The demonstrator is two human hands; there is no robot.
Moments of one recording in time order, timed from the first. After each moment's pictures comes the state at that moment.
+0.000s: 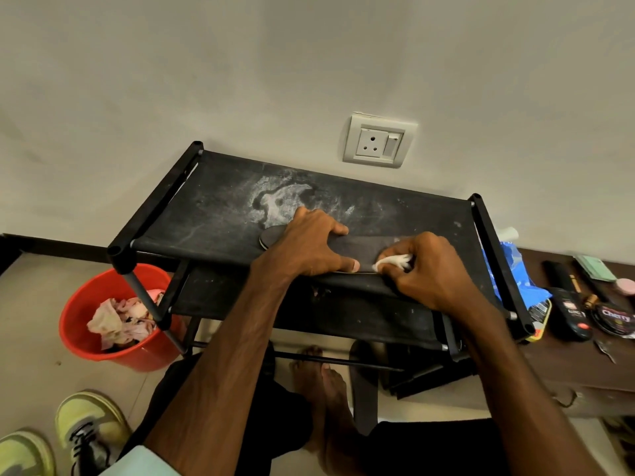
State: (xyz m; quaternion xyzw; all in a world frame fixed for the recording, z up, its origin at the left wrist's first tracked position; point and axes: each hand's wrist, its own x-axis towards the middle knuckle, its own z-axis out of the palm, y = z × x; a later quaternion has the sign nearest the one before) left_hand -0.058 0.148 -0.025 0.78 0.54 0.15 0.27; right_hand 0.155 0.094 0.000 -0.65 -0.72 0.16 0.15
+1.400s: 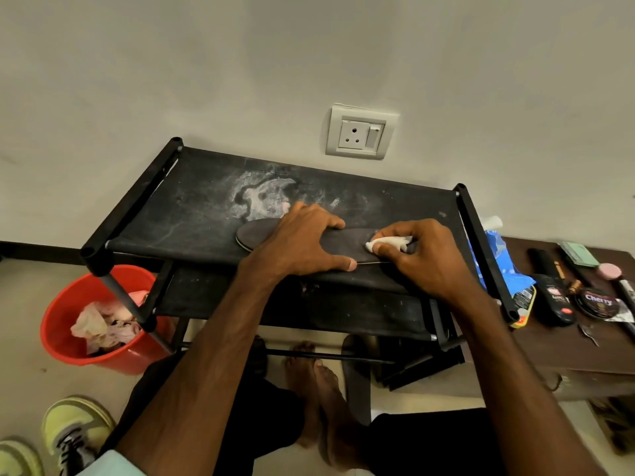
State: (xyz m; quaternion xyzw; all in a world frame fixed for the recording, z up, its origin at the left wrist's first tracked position) left_hand -0.047 0.141 -0.022 0.82 0.50 0.15 0.22; right_hand 0.174 0.093 0.000 -0.64 -0.70 0.18 0.26
